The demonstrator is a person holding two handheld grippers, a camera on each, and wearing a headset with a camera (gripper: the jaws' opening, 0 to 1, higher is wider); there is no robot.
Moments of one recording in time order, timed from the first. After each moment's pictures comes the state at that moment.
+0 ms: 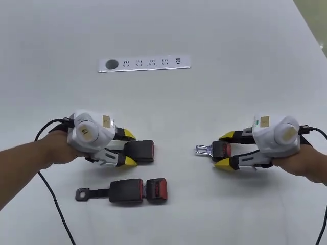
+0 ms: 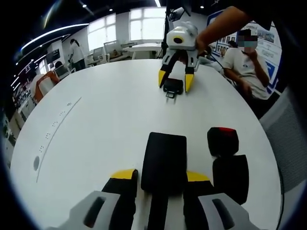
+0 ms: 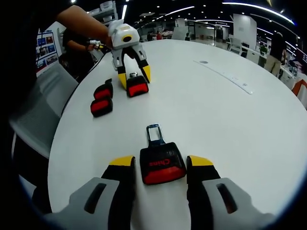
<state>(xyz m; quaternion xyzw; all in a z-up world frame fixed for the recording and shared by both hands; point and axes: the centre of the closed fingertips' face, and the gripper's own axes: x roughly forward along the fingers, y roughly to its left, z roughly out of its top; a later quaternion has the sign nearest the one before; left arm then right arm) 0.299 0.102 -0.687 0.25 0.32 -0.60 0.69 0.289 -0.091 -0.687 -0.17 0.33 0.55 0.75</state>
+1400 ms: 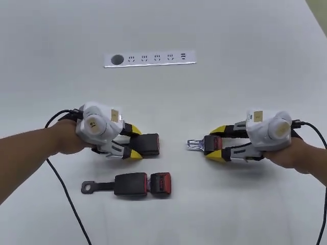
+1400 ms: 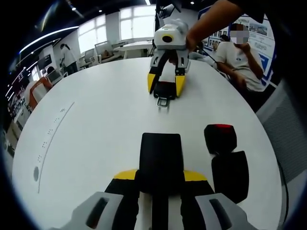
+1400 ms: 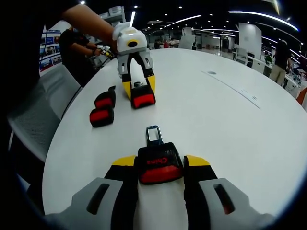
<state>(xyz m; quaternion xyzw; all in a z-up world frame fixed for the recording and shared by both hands) 0.299 0.101 -0.687 0.28 0.31 -0.62 0.66 0.296 -0.050 -0.683 -0.16 0.29 0.58 0.75</state>
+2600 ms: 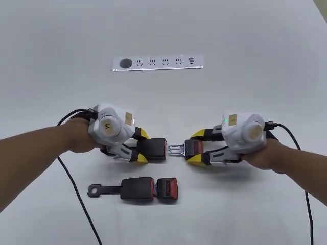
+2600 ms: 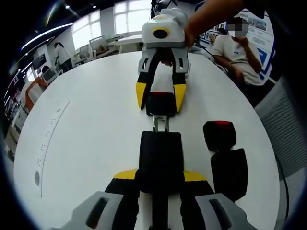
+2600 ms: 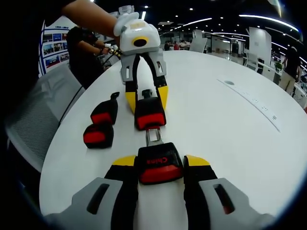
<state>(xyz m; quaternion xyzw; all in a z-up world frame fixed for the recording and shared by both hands) 0.301 0.103 -0.693 0.31 0.33 -0.63 0.63 0.303 0.012 -0.687 -0.17 0.27 0.61 0.72</state>
